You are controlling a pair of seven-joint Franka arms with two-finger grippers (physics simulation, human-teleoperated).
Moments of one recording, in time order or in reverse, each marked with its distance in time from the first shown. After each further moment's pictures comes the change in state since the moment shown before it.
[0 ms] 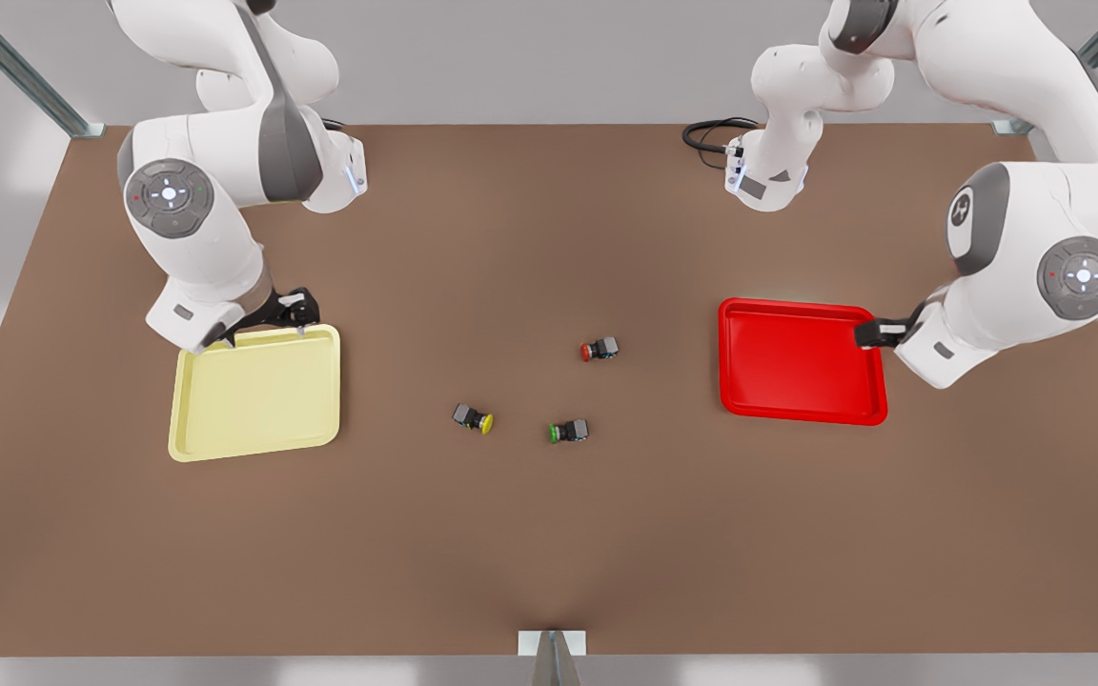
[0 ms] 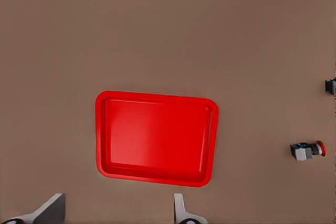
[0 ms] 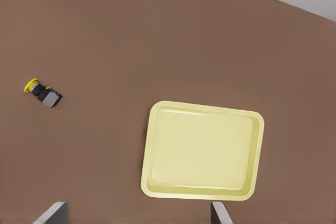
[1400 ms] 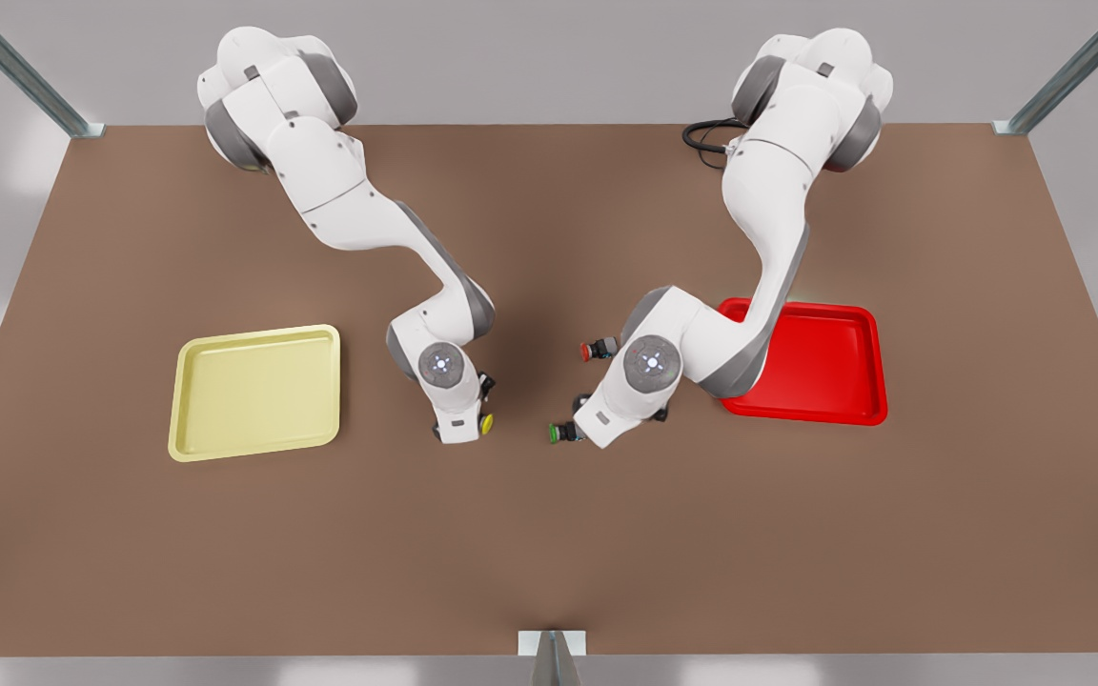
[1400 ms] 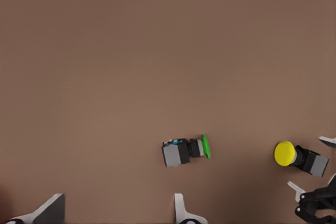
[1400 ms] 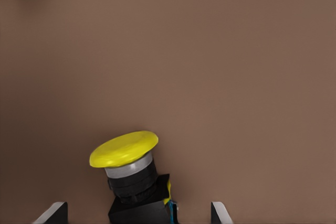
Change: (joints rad) left arm -0.368 0.487 -0.151 0.130 -0.039 0.562 -0.458; right arm 0.154 0.577 0.111 -0.216 0.095 0.823 -0.373
